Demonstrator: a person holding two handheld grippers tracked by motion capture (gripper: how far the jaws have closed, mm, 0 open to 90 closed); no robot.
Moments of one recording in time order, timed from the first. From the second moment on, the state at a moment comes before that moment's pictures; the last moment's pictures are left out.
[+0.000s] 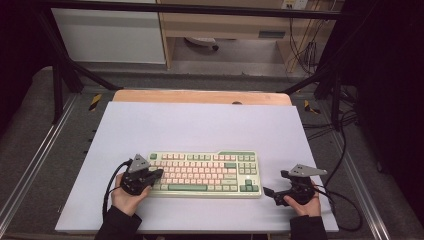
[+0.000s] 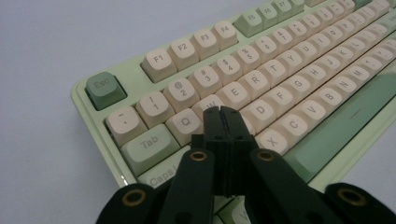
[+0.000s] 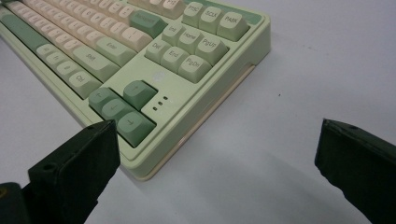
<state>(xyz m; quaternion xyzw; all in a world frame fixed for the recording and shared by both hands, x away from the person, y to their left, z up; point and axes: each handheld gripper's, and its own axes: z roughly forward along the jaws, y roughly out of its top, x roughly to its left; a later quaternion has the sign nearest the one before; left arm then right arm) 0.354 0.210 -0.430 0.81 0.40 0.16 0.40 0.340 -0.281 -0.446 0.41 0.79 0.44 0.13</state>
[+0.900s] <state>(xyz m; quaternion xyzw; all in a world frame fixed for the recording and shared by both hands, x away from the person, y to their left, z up) 0.346 0.222 -0.422 0.80 0.40 0.17 0.42 0.335 -0.259 -0.426 0.39 0.79 0.46 0.13</state>
